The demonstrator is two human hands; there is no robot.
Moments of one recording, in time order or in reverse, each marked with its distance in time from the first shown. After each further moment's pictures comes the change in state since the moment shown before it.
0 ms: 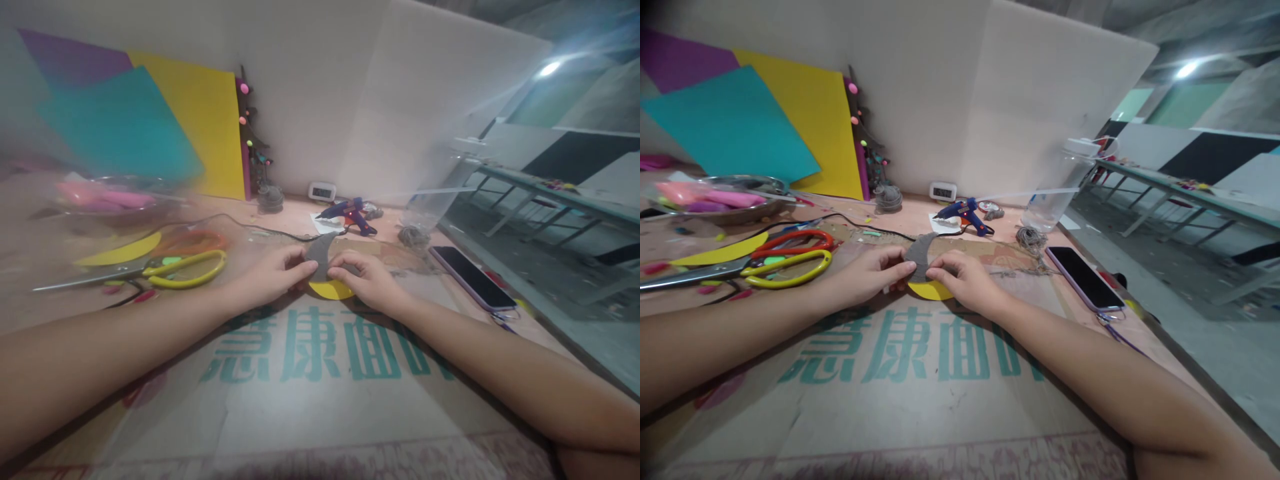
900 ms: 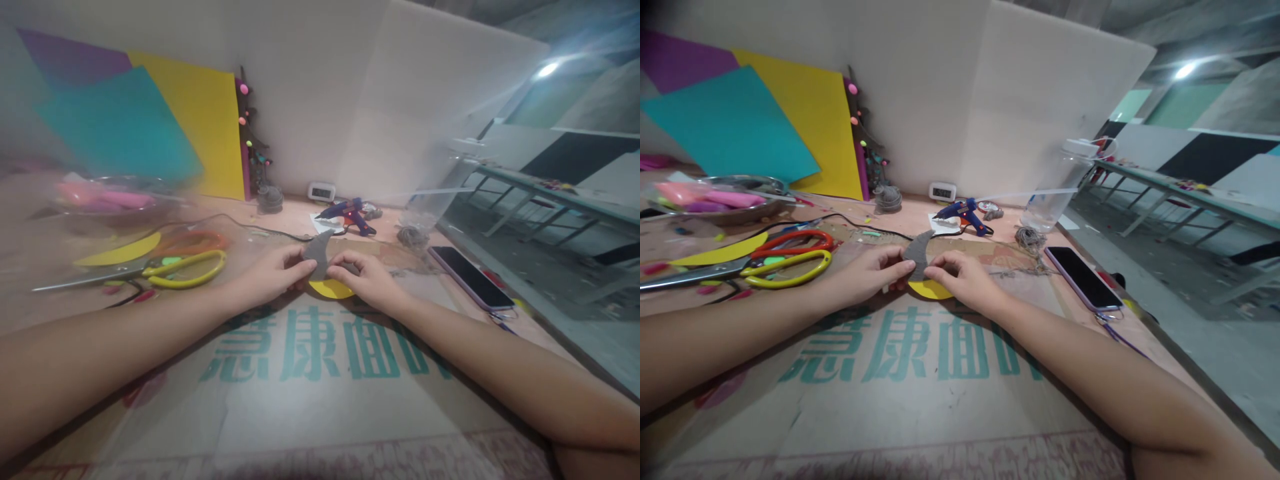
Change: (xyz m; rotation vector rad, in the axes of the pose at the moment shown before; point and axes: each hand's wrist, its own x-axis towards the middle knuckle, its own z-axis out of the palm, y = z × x) left_hand -0.001 0.008 0.001 -0.001 -0.003 -0.015; right_hand 0.001 -0.009 0.000 0.072 -0.012 0.120
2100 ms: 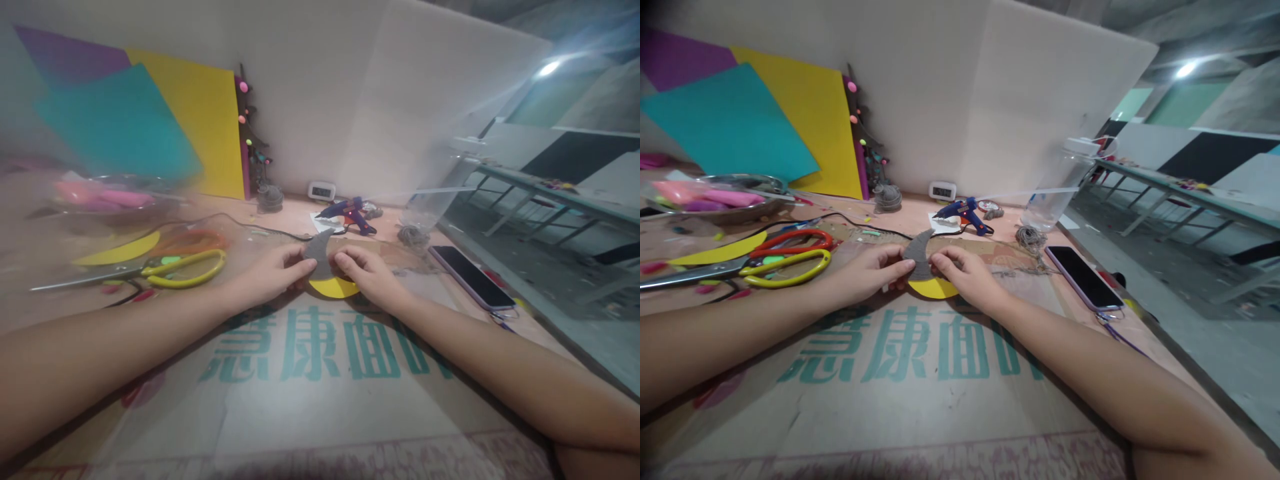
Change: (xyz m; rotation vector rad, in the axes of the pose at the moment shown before) left_hand 0.001 -0.006 -0.001 0.008 0.017 0.020; right_hand 0.000 0.001 -0.002 0.075 0.015 0.015
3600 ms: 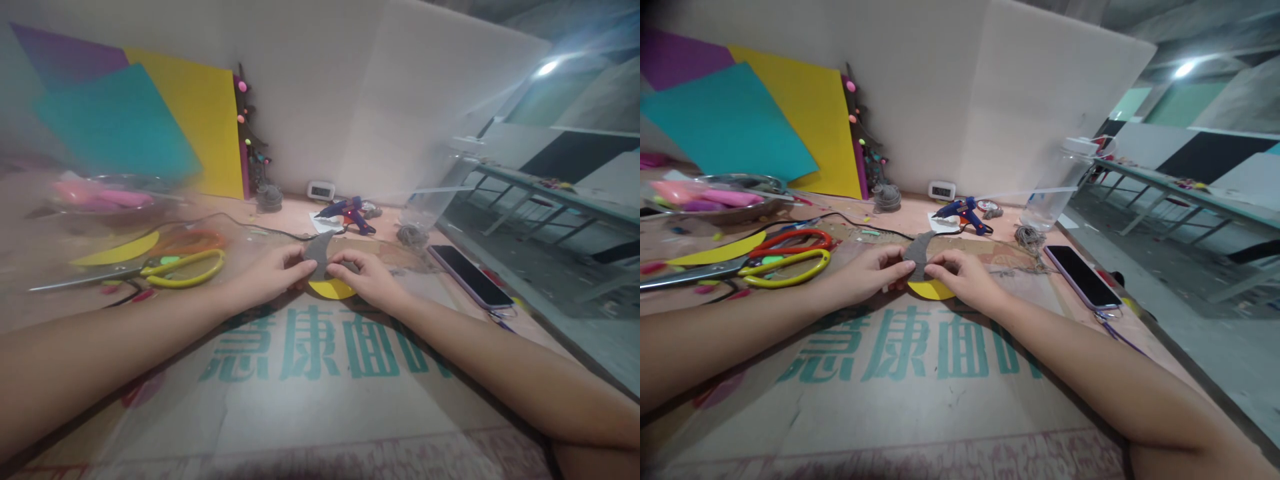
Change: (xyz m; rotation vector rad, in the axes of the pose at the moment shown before) left_hand -0.001 0.000 0.000 0.012 -0.011 0.002; right_hand 0.001 0.000 0.001 -0.101 -0.001 -0.055
